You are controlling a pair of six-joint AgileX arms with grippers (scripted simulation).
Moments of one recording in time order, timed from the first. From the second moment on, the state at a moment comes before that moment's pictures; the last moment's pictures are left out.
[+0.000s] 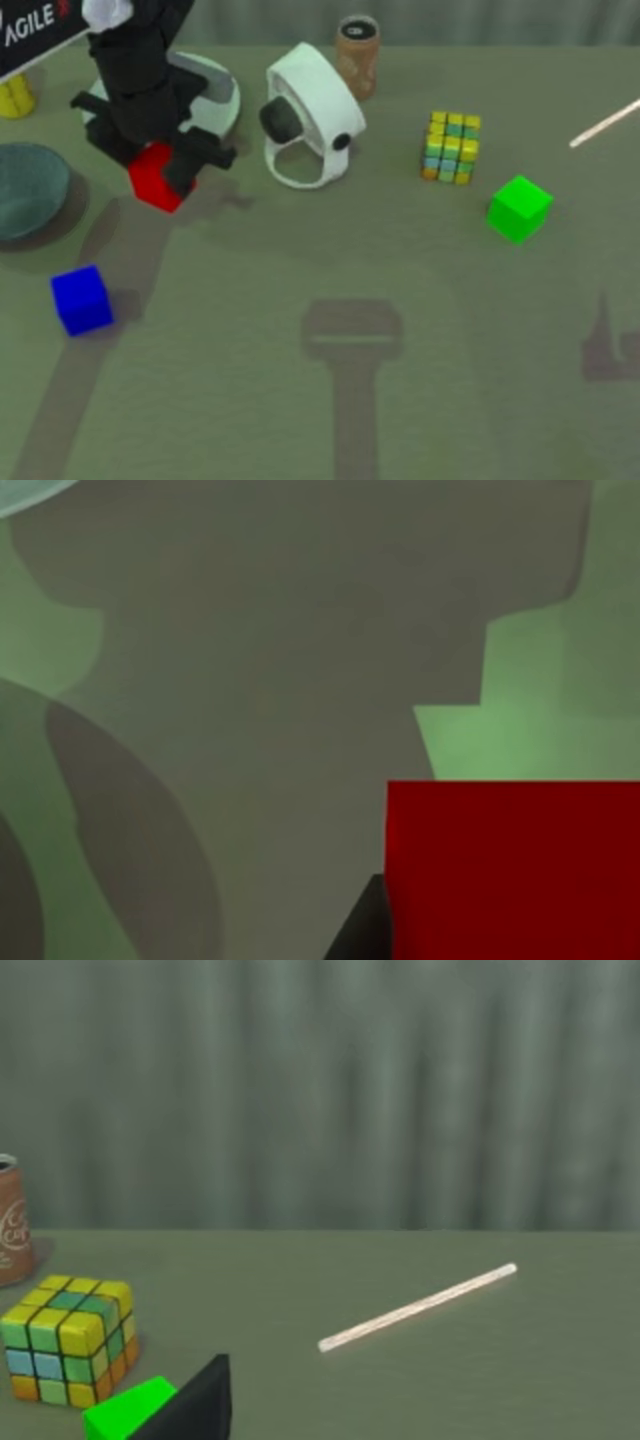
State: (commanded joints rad) left arm -0.26 2.33 1.99 -1.21 0.01 0.26; right arm 0.00 0.00 0.00 0.00 0.00 0.00
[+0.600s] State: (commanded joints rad) left arm -0.45 2.14 1.73 -1.15 0.00 -0.09; right arm 0.00 0.00 0.00 0.00 0.00 0.00
